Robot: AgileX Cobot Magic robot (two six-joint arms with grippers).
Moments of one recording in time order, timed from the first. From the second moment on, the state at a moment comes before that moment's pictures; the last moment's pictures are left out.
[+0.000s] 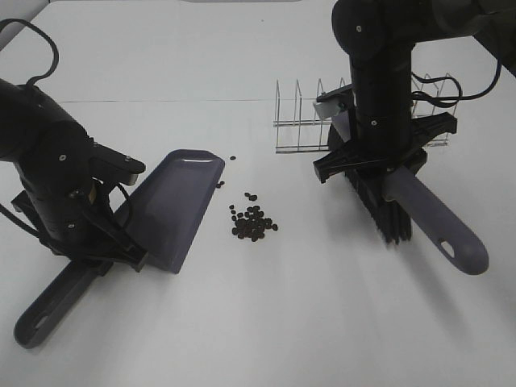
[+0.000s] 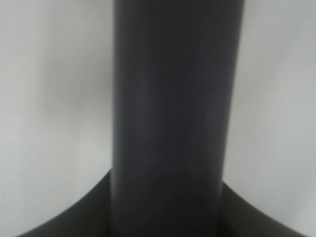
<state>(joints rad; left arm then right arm) -0.51 1.97 -0.98 0.27 0.63 -0.32 0.40 2.12 -1.51 -0.23 1.22 0.31</state>
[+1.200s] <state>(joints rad) -0.51 2.00 -0.99 0.29 0.65 -0.35 0.63 2.35 -1.74 0.18 1.13 0.35</state>
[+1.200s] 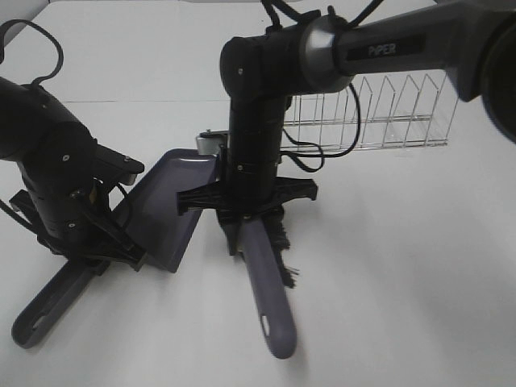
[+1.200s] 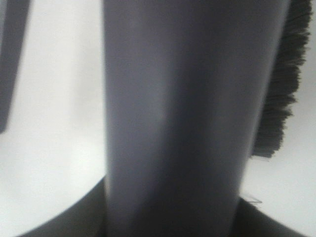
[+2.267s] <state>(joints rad) -0.50 2.00 -0.99 0.23 0.65 -0.31 0.69 2.45 -2.22 0.11 1.22 0.33</state>
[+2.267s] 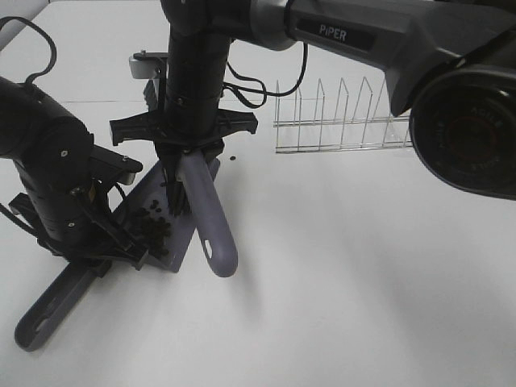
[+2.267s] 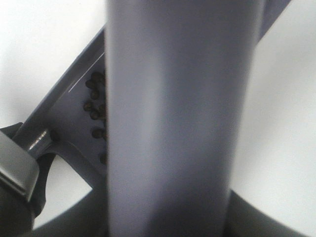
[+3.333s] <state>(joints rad) -0.46 2.00 -0.99 0.09 0.64 -0.41 0.55 2.45 -2.09 -0.30 1.23 -0.05</state>
